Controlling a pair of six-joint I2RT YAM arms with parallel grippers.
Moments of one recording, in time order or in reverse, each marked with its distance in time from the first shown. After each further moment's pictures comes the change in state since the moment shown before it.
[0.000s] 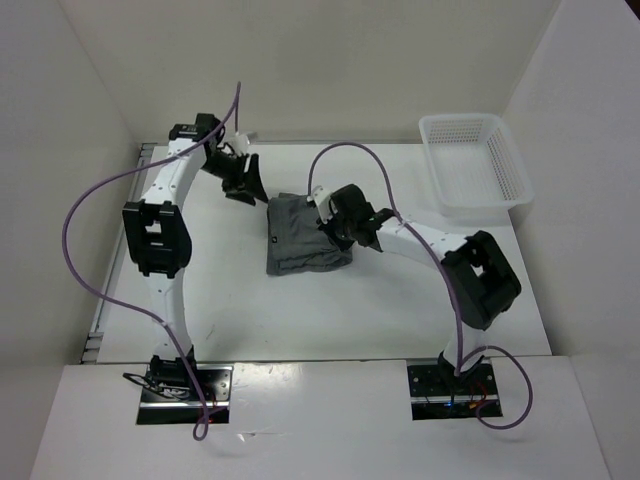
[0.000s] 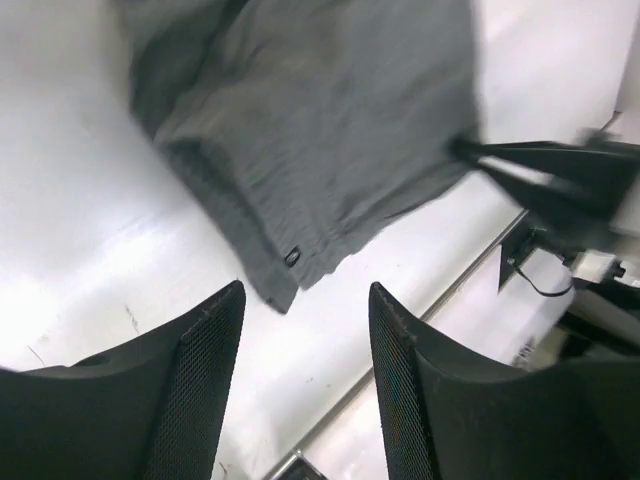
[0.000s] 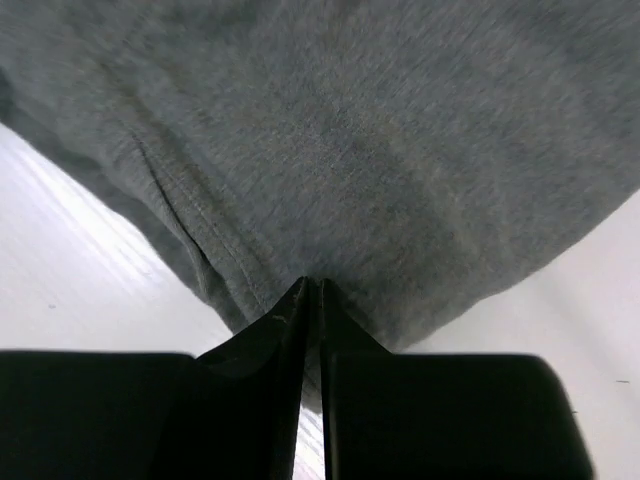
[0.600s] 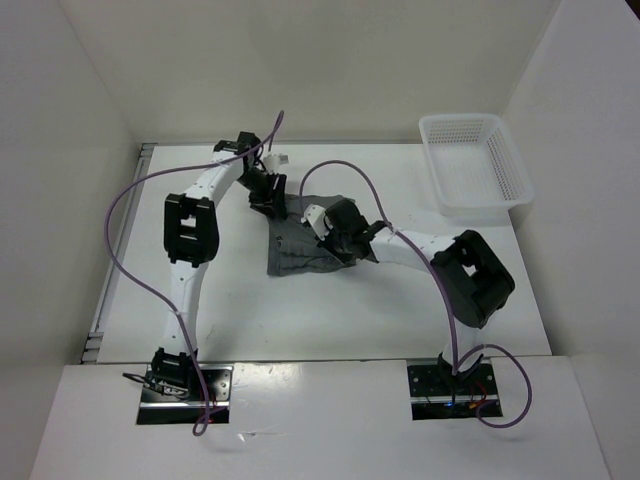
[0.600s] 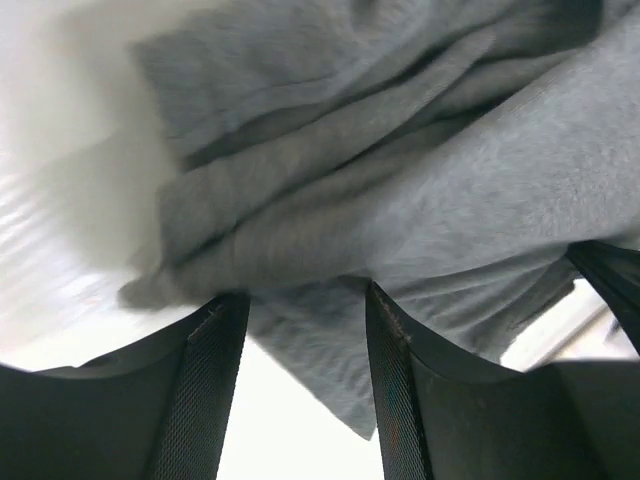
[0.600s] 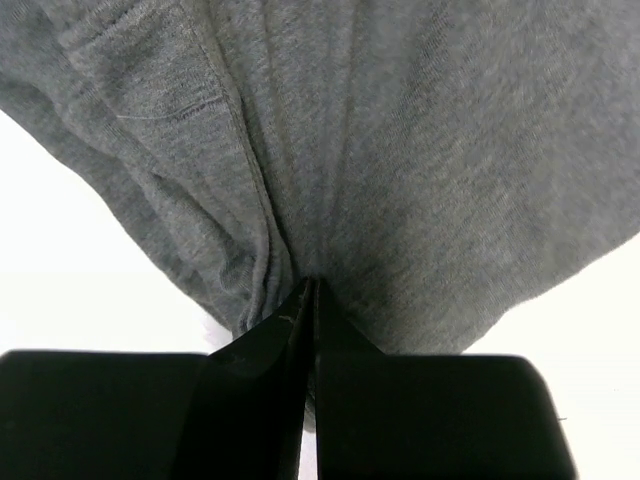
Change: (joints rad) left arm -0.124 0.283 0.179 0.127 -0.172 -0.005; right arm 0.042 0.059 -0.084 0.048 0.085 -0.135
